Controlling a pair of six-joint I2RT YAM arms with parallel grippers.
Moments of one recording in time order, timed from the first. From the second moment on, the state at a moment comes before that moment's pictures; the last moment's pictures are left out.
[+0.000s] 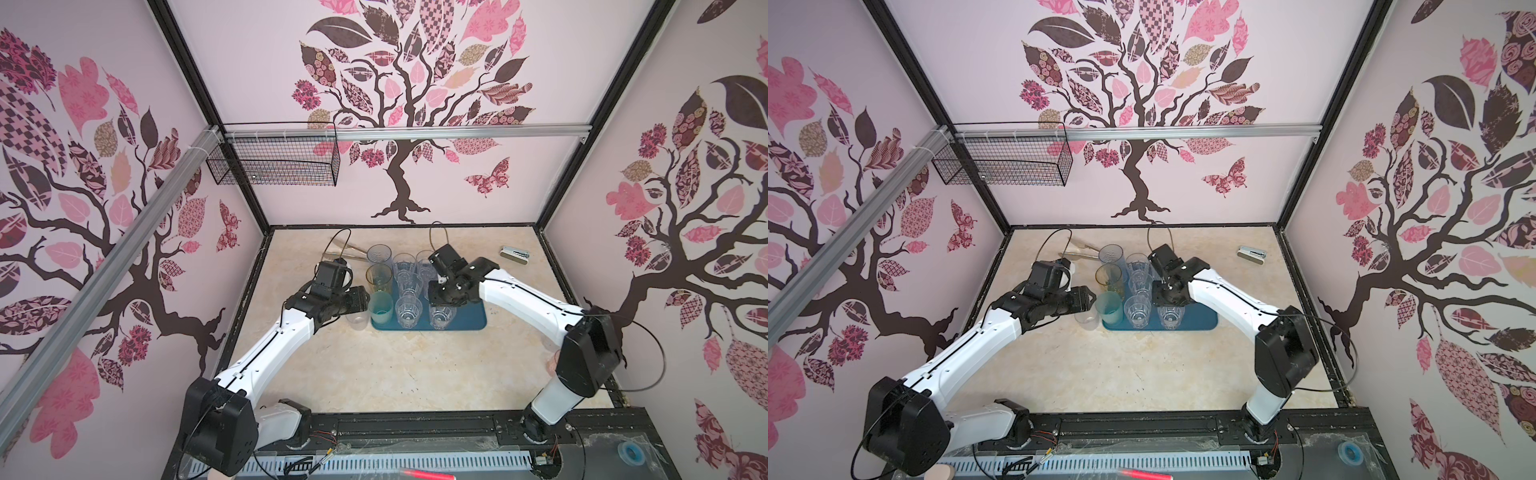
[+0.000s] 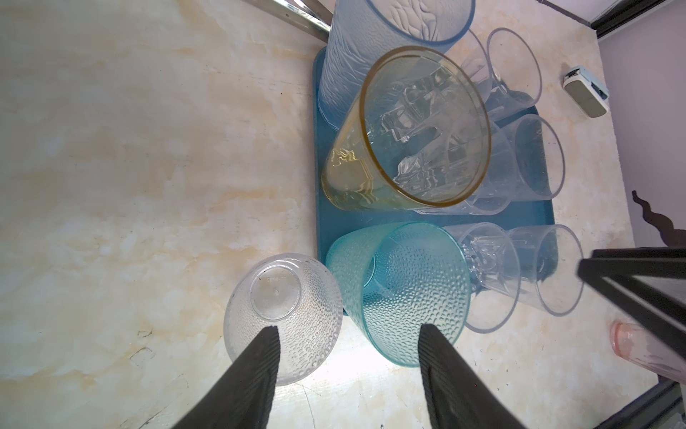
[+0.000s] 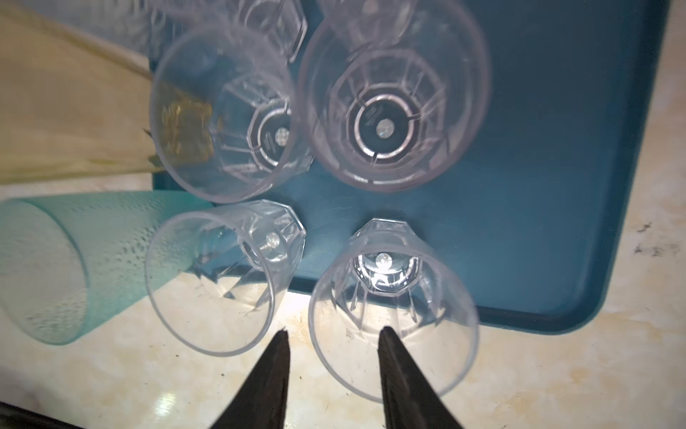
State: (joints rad) left arm -0.39 1.25 0.95 -0.56 0.11 -0.46; right arm 0.59 1.62 1.37 -0.86 0.02 0.60
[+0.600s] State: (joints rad) left arm -0.54 1.22 0.95 -0.51 0.06 -0.42; right arm 0.38 1.48 1.04 -0.68 -0.25 0.68
